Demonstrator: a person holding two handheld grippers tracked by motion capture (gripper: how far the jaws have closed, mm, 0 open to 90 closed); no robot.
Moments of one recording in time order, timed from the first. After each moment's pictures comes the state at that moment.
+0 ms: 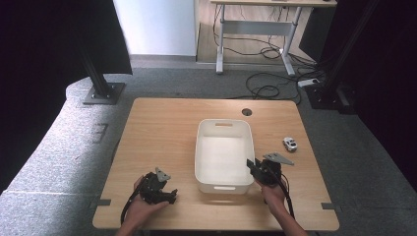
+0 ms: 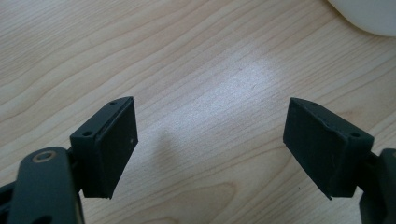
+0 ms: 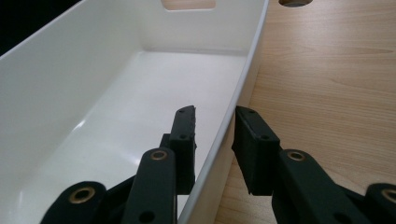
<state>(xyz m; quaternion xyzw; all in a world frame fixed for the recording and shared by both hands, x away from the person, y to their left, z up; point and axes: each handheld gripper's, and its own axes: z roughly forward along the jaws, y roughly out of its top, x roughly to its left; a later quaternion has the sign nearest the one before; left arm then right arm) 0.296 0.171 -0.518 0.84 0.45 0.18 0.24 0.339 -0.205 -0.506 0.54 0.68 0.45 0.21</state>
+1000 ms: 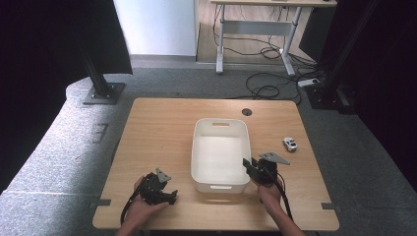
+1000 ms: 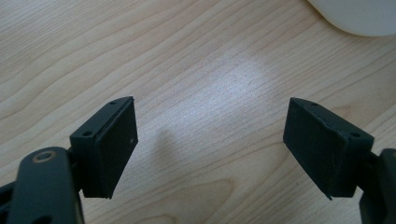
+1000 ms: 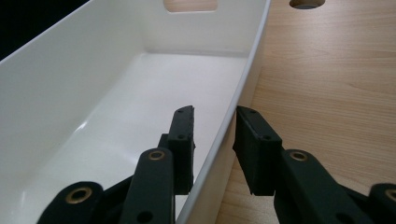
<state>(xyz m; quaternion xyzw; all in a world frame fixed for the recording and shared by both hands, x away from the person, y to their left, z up) 0.296 0.171 -0.518 0.84 0.45 0.18 0.23 0.342 -0.194 -0.507 0.54 0.68 0.46 0.21</state>
